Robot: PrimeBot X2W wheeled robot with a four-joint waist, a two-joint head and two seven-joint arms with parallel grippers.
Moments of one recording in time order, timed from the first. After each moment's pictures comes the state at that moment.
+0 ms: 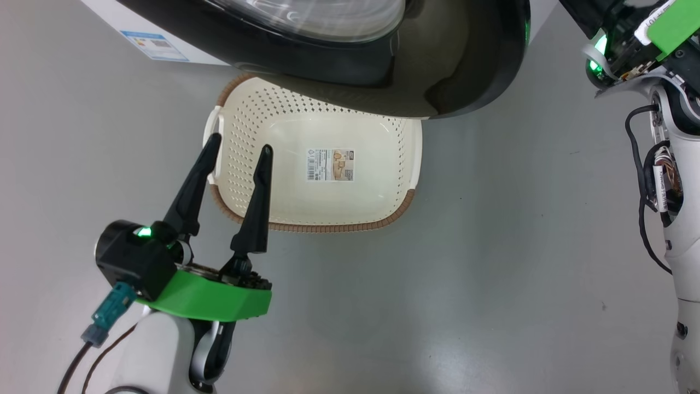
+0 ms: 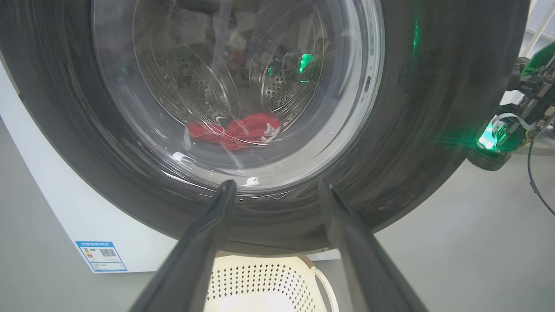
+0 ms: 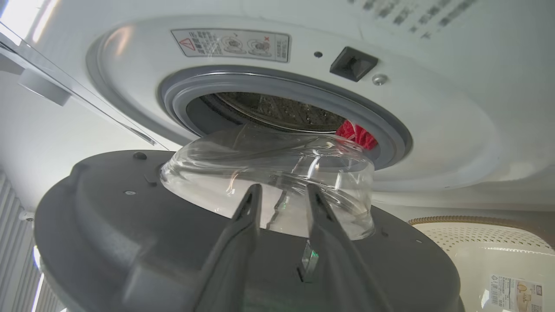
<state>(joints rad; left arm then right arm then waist) -0.41 0.03 -0.16 0.11 -0.27 -0.12 -0.25 -0.96 -0.17 0.02 0.44 1.53 0.12 0.62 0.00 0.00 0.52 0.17</state>
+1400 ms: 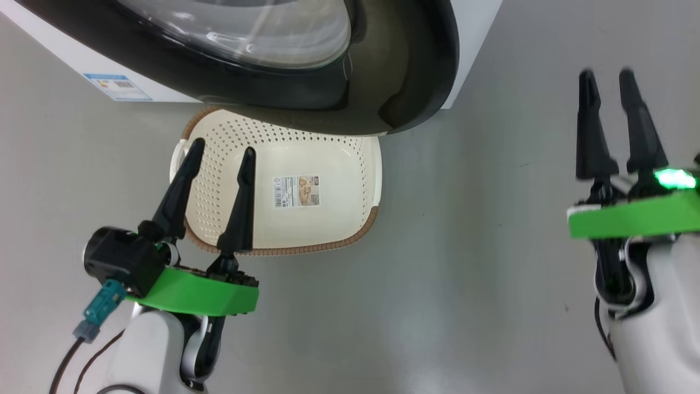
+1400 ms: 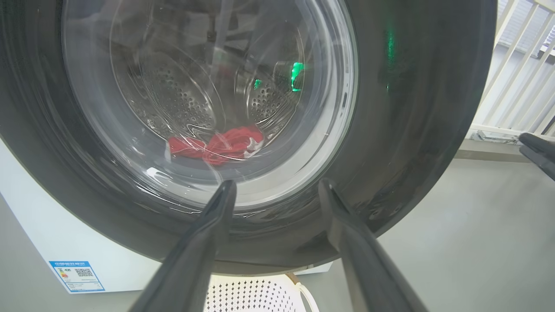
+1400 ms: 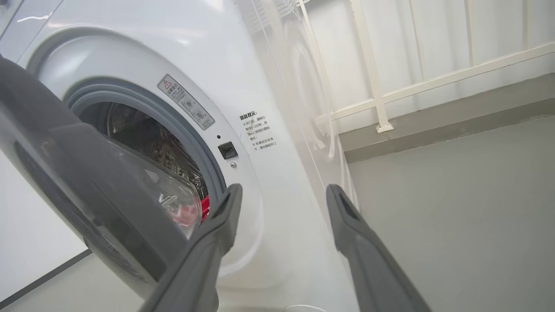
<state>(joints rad) -0.41 0.03 -0.12 0.15 -0.26 -0.13 -0.25 -0.44 -0.10 -0.01 0.17 0.58 0.12 -0.26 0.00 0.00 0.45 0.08</state>
